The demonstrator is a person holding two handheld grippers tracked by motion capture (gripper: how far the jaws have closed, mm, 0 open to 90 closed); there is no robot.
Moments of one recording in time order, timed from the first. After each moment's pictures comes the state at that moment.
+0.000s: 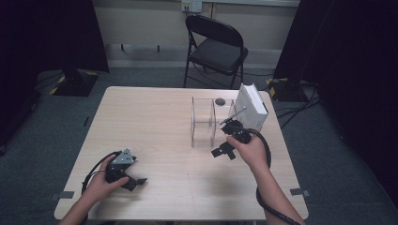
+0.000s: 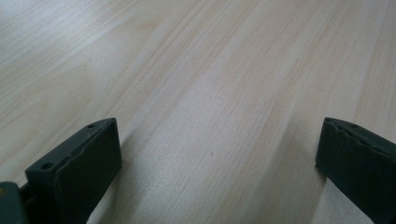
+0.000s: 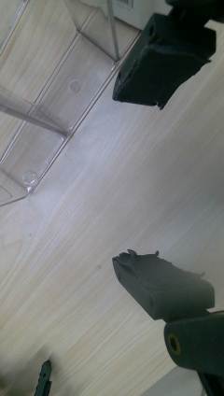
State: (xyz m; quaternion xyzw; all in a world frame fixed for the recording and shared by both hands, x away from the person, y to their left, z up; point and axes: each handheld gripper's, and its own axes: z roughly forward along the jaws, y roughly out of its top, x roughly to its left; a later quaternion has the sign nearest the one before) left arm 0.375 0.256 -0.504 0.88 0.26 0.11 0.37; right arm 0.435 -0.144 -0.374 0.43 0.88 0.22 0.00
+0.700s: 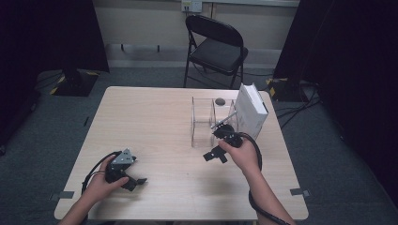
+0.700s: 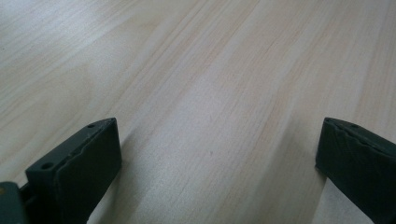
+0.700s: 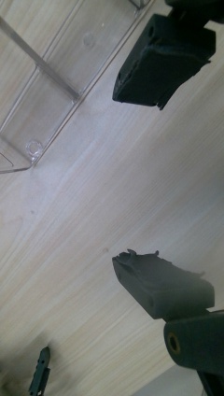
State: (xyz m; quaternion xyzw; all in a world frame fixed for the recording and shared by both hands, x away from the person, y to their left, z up) left arm 0.375 0.256 -0.503 0.88 0.27 0.11 0.37; right arm 0.433 -0.123 -0.392 0.41 0.88 0.23 -0.01
